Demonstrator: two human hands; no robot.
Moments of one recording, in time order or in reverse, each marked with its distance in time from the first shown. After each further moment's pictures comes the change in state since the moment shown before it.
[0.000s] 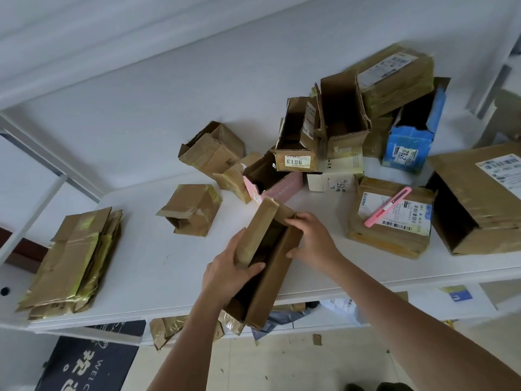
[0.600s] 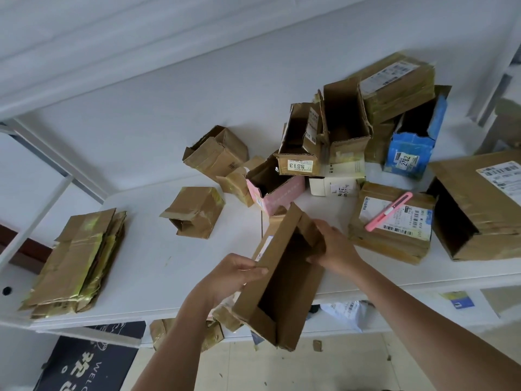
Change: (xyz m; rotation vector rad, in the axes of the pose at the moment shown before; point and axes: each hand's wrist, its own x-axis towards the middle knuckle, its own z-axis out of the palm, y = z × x) left_hand -0.014 0.024 -0.024 -0.389 -0.383 -0.082; right_hand -0.006 0.035 -0.014 -0.111 -0.068 0.168
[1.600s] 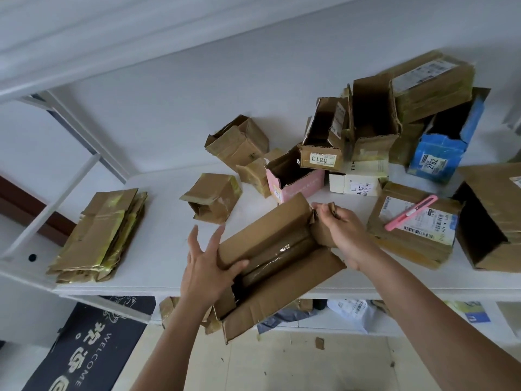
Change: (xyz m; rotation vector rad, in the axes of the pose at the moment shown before) left_hand -0.038 -0.052 -0.018 0.432 0.651 0.036; right_hand -0.020 -0.061 -0.024 0.634 0.048 0.033
